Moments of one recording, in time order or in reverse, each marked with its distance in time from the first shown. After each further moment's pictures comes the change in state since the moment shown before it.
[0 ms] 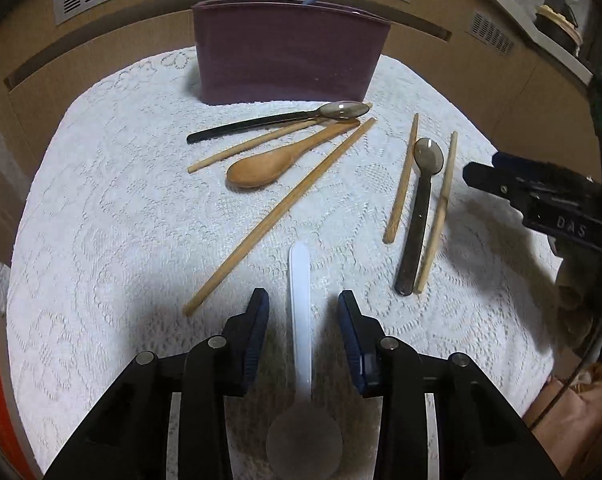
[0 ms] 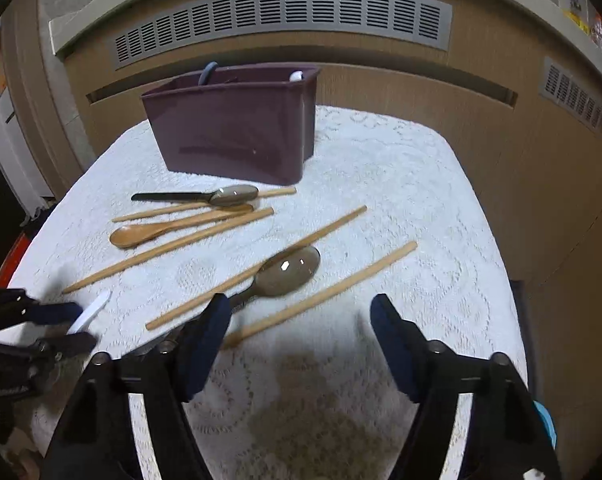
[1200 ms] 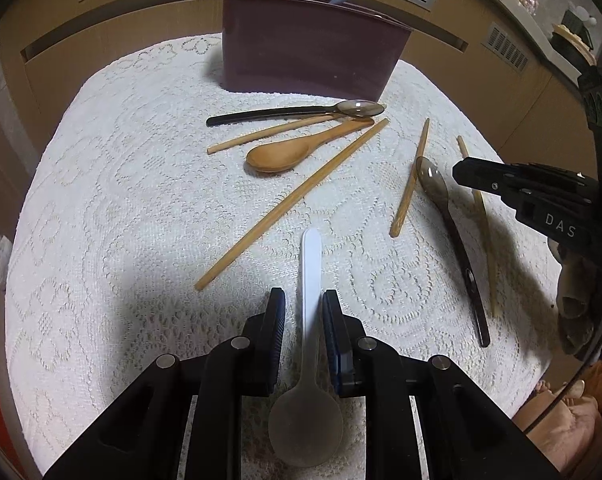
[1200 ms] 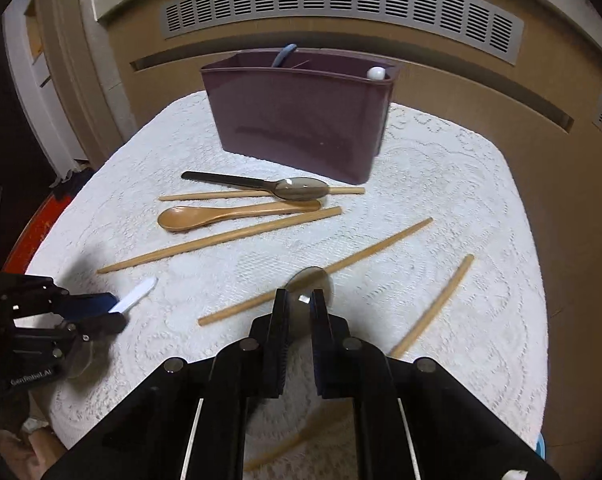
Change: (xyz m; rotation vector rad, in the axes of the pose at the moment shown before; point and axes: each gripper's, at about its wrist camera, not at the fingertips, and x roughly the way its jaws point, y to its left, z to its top) left arm -0.006 0.010 -0.006 -0.079 0.012 -0.003; right arm 0.013 0.029 0.010 -0.121 0.071 0.110
